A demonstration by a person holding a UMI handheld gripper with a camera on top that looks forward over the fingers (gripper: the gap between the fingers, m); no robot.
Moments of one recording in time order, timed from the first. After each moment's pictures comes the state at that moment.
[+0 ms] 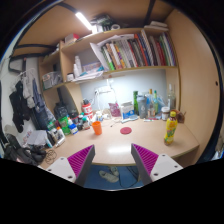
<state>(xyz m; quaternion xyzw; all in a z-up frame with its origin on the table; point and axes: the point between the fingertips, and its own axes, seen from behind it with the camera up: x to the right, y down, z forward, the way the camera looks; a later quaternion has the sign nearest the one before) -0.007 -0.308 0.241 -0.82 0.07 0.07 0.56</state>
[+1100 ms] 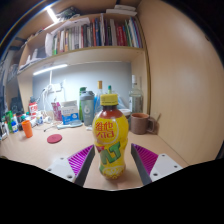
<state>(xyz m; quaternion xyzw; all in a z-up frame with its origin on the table) 0.323 -0.116 0.068 -0.78 0.13 -0.08 0.61</state>
